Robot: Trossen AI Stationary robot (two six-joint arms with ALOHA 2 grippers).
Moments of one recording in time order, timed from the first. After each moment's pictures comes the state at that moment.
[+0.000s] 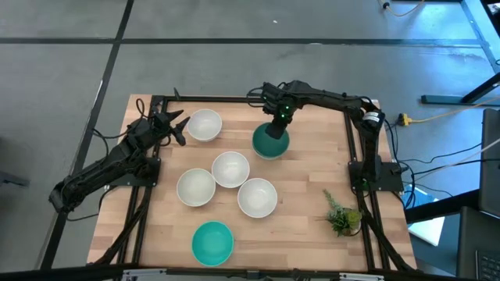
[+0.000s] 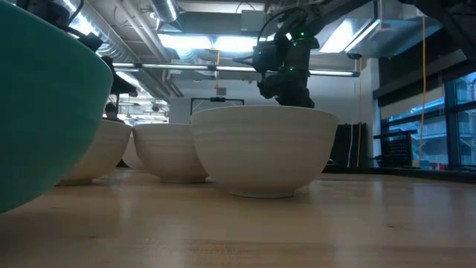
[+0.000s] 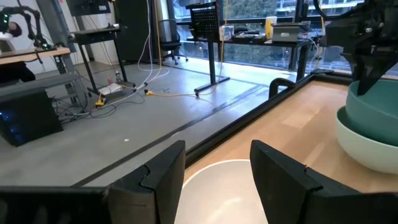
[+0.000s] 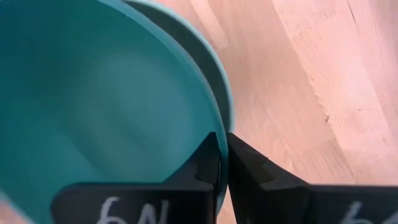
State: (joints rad) left arm 0.74 0.26 0.12 0.03 -0.09 0.06; right arm -0.48 1.97 1.68 -1.14 -0.08 0.07
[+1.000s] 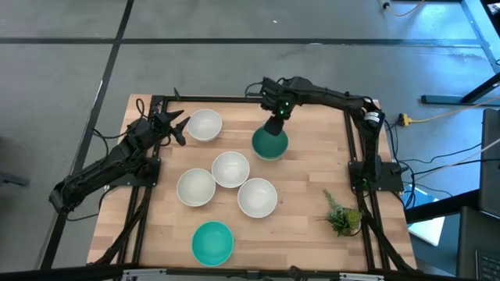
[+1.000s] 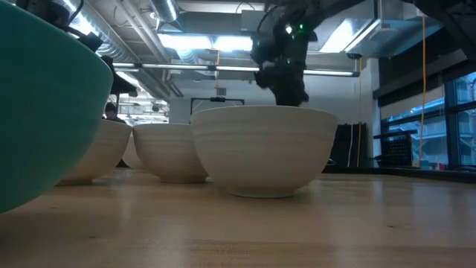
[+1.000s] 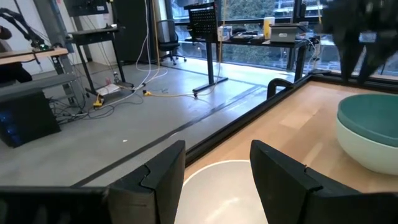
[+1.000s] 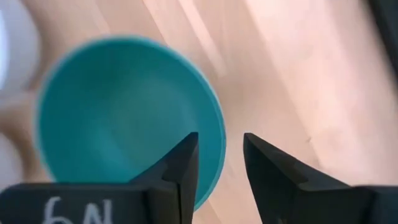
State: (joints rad) left arm 0.74 0.26 0.12 0.04 -0.08 0.06; right arm -0.48 1.97 1.79 -1.17 -0.07 0.02
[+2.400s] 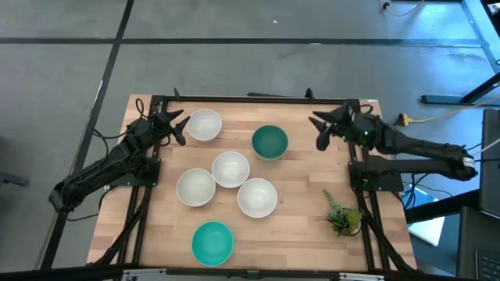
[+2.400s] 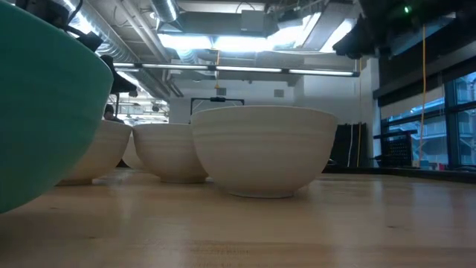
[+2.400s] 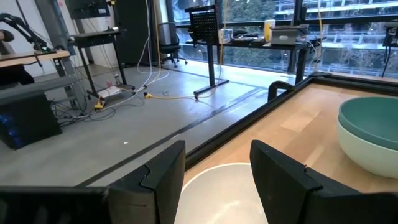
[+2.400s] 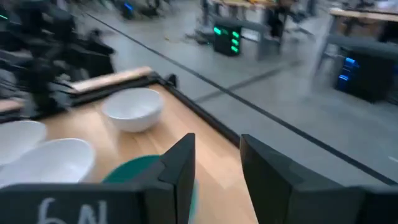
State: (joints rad) left arm 0.74 0.26 0.12 0.05 -0.09 0.06; right arm -0.24 0.66 0.57 -0.10 0.35 0.10
